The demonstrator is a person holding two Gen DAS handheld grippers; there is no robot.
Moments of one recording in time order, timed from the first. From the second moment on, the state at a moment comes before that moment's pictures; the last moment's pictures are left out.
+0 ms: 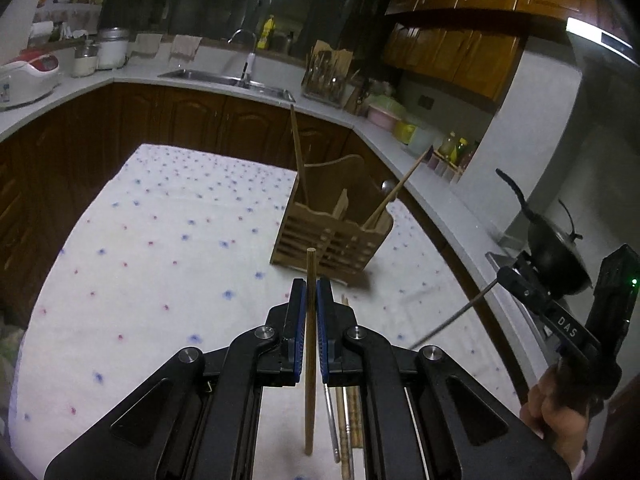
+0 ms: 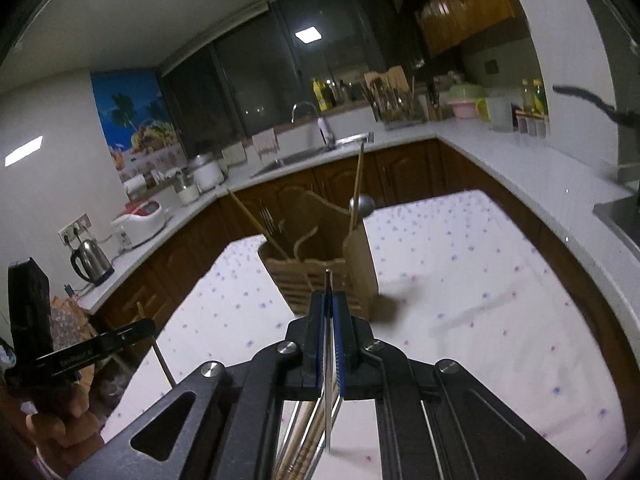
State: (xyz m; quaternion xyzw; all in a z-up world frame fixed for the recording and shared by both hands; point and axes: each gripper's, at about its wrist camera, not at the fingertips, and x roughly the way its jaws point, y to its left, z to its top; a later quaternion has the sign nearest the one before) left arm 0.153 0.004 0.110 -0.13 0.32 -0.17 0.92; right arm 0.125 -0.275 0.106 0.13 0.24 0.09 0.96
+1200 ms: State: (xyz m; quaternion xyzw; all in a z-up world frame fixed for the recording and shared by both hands) left arm 0.190 0.008 0.172 -0.14 0.25 -0.15 0.95; right arm 0.150 -0.284 0.150 0.13 0.19 0.09 0.97
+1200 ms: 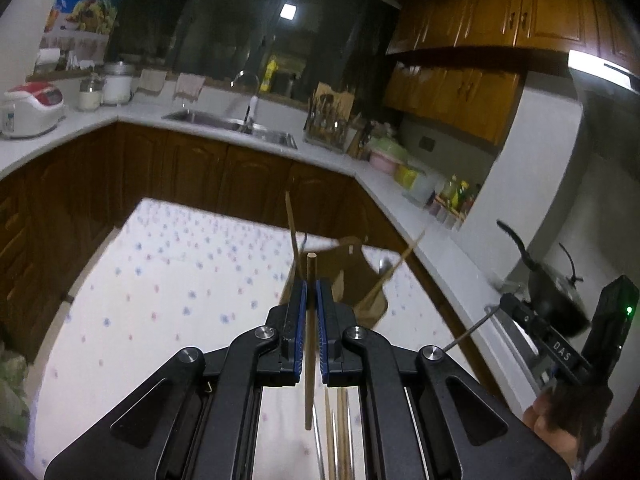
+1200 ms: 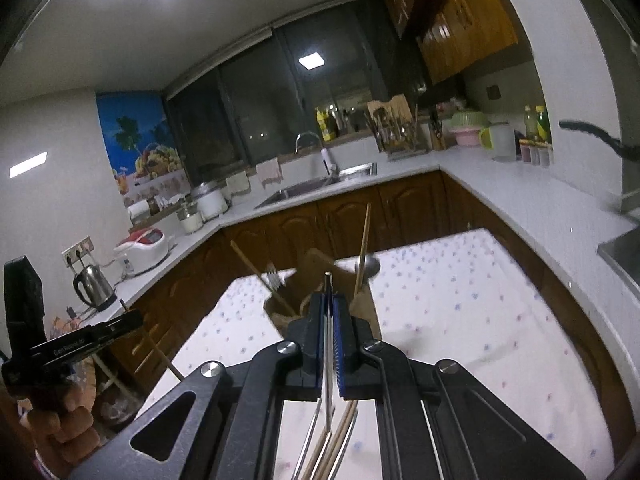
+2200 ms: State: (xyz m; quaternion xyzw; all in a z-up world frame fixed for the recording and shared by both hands) left arm 0.343 -0.015 0.140 -0.18 0.23 -0.10 0.95; right arm 0.272 -0.281 0.150 0.11 0.14 0.04 0.98
